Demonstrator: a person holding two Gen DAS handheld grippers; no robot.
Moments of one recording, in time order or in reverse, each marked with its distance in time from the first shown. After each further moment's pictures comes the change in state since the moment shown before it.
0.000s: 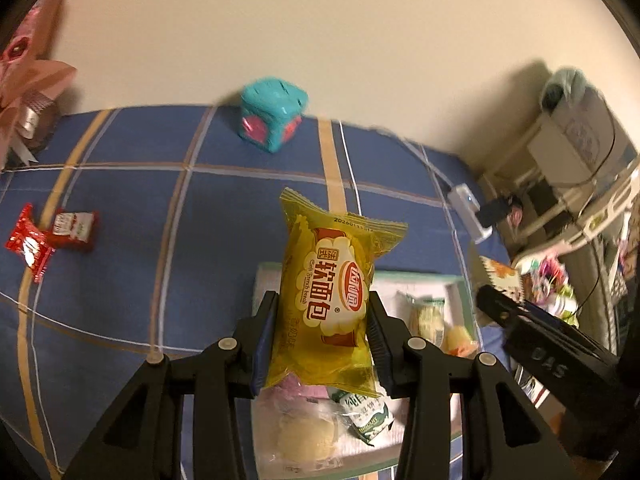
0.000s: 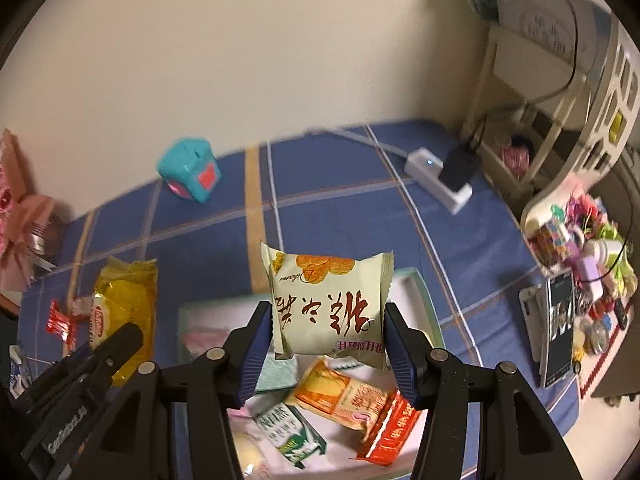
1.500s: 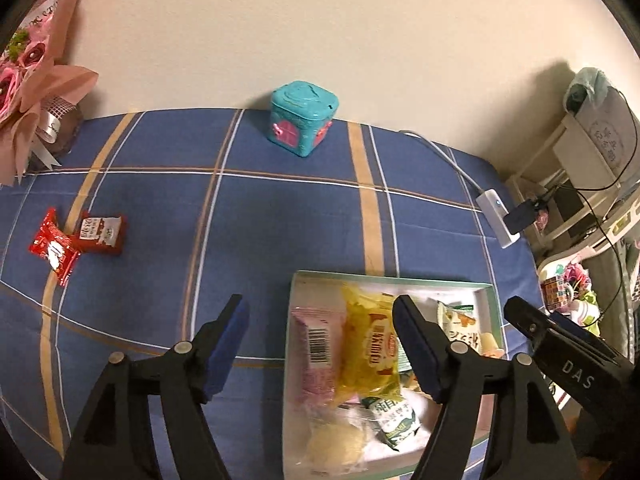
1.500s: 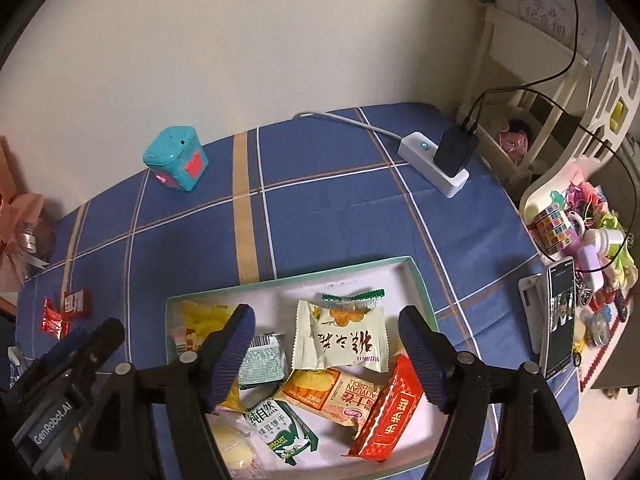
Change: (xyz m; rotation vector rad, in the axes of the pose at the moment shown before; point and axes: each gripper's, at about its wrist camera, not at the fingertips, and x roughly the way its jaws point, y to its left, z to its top) left arm -0.010 0.014 0.003 -0.020 -0.037 0.116; right arm 0.005 -0.006 0.007 0.009 0.036 -0.002
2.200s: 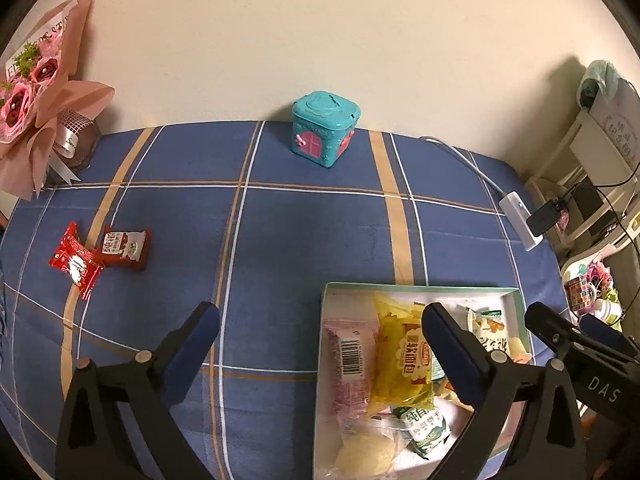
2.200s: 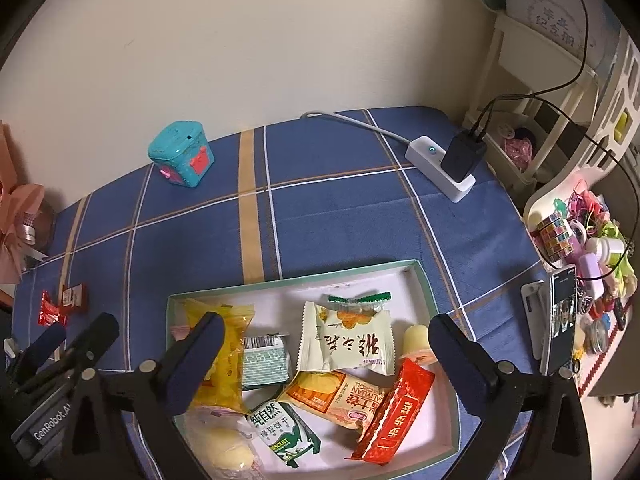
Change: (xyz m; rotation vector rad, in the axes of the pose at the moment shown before) left arm 0.003 0.007 -0.001 0.030 -0.038 0.076; right arm 0.002 0.011 -0.001 -0.034 -0.008 -0.003
